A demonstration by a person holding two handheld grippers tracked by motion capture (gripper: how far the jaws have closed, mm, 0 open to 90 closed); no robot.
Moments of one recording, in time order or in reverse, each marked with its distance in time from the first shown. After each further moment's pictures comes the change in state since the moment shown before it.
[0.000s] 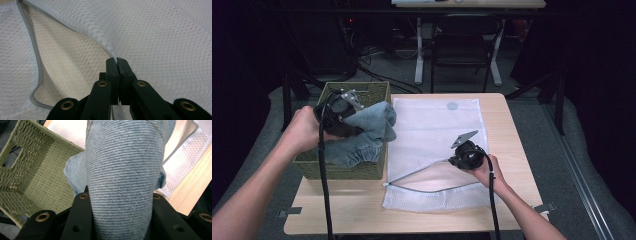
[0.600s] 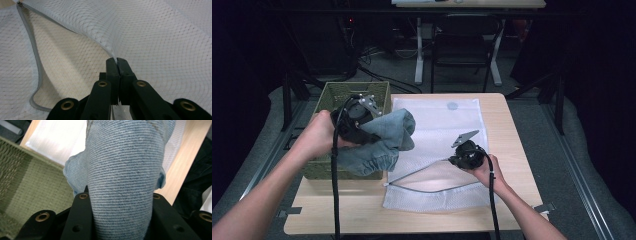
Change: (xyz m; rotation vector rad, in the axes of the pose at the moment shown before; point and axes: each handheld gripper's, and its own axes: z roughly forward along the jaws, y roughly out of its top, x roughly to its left) left arm -0.036 0.029 0.000 -0.032 -0.100 0.074; right arm -0.001 0.000 -0.002 -0.013 -0.005 0.012
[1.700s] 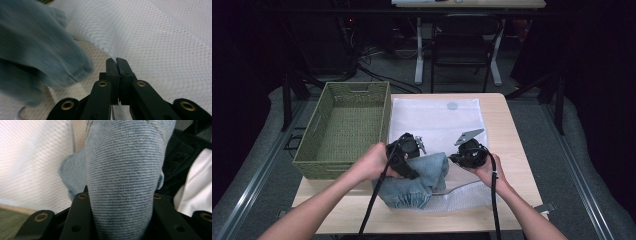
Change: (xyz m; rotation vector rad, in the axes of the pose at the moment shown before) left arm -0.051 0.030 0.148 0.140 -0.288 0.058; right arm -0.001 0.001 -0.011 -0.049 0.007 0.025
